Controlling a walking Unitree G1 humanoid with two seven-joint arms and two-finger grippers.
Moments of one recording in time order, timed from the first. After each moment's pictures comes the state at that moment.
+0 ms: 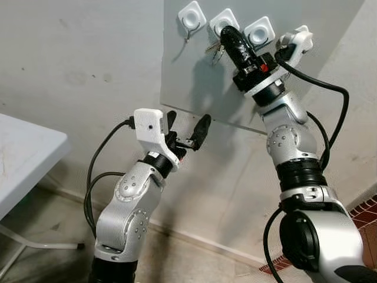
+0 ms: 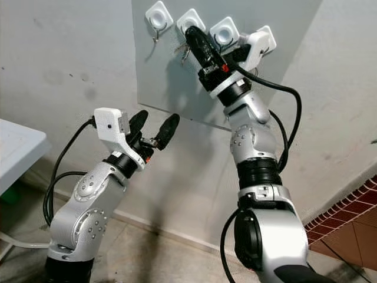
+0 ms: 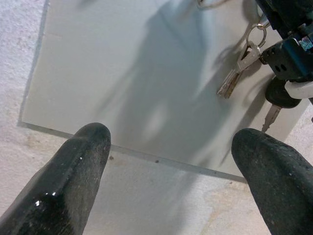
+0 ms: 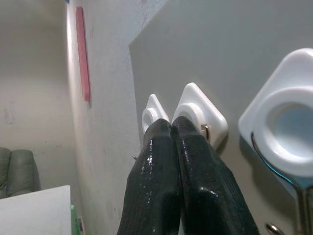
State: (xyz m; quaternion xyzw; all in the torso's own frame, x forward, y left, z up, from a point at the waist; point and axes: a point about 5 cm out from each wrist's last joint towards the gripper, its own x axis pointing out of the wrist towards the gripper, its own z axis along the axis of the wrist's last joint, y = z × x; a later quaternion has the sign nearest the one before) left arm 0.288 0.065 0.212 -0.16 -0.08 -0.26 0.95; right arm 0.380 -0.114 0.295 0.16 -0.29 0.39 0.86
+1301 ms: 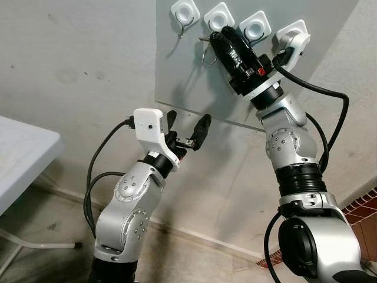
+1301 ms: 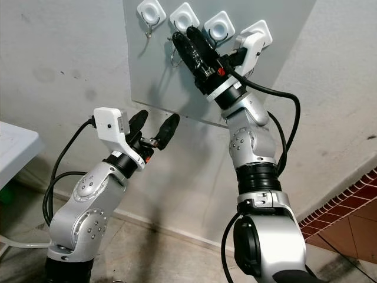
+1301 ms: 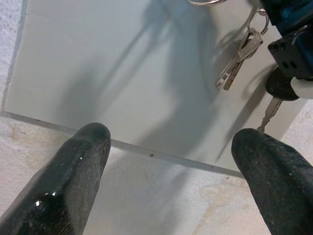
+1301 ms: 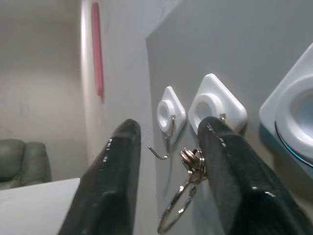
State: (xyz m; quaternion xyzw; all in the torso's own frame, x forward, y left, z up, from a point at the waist) left arm 0.287 0.065 0.212 -0.16 -0.08 -0.26 0.95; right arm 0.370 -0.104 0.297 0.15 -0.29 0.43 0.84
